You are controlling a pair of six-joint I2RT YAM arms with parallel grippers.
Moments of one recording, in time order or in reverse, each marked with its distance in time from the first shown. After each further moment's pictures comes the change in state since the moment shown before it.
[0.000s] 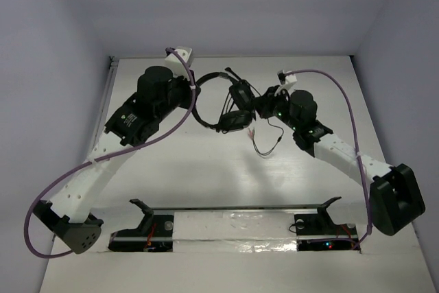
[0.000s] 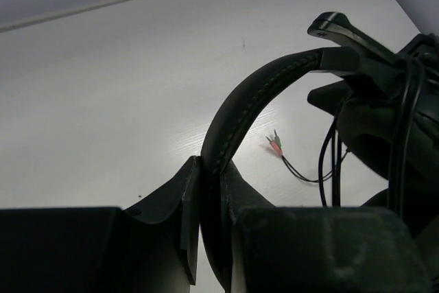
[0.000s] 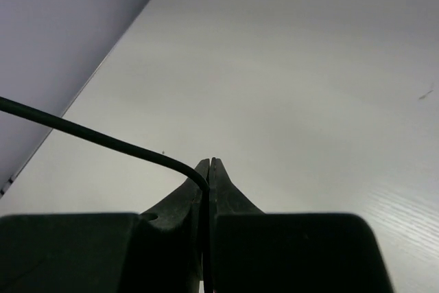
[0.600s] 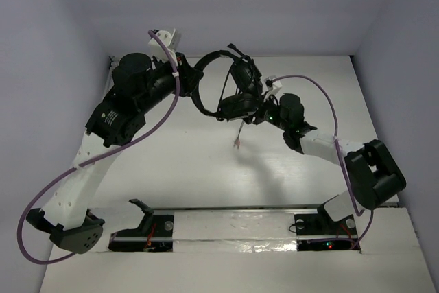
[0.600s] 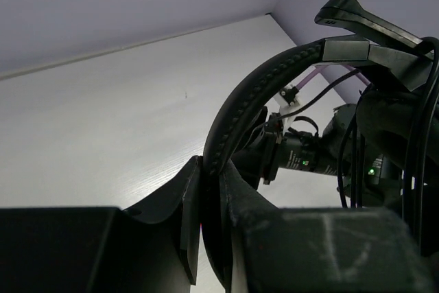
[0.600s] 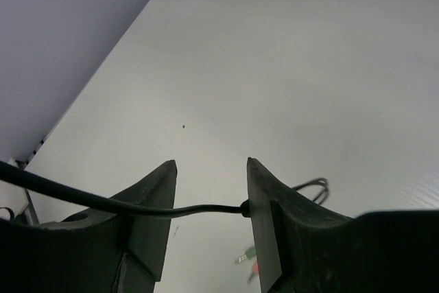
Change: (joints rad) left arm 0.055 0.007 0.196 -0.013 0.196 -0.079; right arm 0.000 0.224 -0.053 0.241 -0.225 0.075
